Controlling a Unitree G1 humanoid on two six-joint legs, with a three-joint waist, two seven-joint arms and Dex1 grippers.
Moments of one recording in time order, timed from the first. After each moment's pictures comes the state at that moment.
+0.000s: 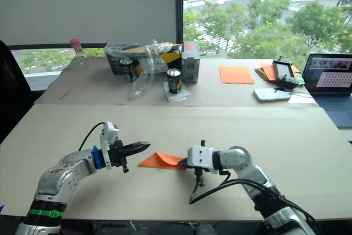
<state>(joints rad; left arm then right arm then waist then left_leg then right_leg) -0.29 0.48 0.02 -0.07 -0.54 0.58 -0.93 -0.42 -0.53 0.38 0.16 -0.03 -0.15 1.04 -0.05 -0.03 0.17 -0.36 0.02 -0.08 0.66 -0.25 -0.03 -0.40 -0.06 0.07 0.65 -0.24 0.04</state>
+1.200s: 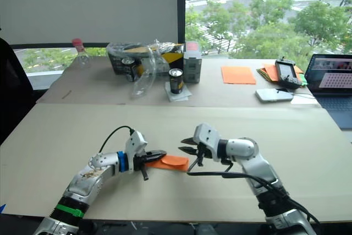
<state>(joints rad) -0.30 0.42 -0.20 0.05 -0.26 0.33 -0.87 -0.41 -0.47 0.30 -0.06 0.09 0.21 0.92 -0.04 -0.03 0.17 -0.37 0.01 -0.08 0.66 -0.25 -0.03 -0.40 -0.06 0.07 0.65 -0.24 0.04</state>
